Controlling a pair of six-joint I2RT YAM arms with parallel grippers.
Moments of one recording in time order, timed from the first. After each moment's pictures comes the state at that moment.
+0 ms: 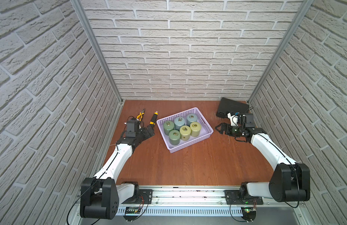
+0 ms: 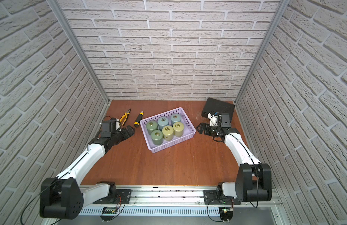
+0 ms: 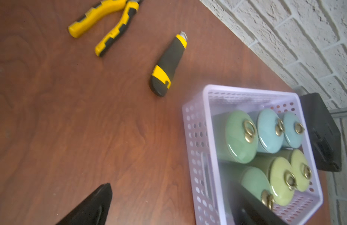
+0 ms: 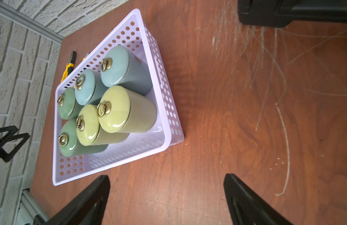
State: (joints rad) left arm -0.10 1.18 0.75 -0.35 0.16 -0.57; right arm -0.04 1.38 0.96 -0.49 -0.49 0.24
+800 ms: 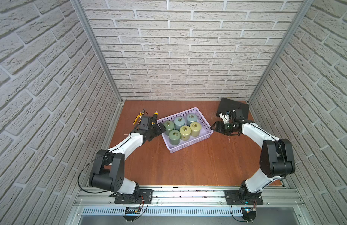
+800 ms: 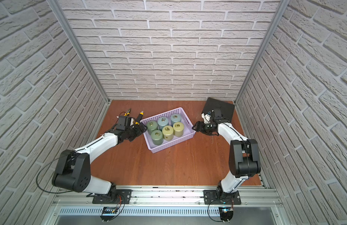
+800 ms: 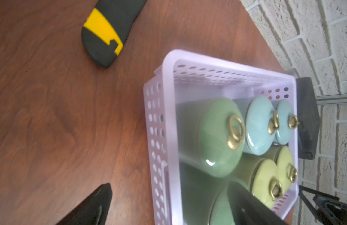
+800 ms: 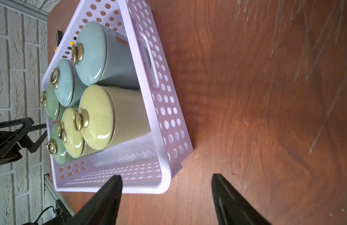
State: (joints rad) left arm -0.24 1.49 0.89 -0.24 0.21 -0.73; right arm 0.00 1.68 1.13 -0.53 -0.54 0.26
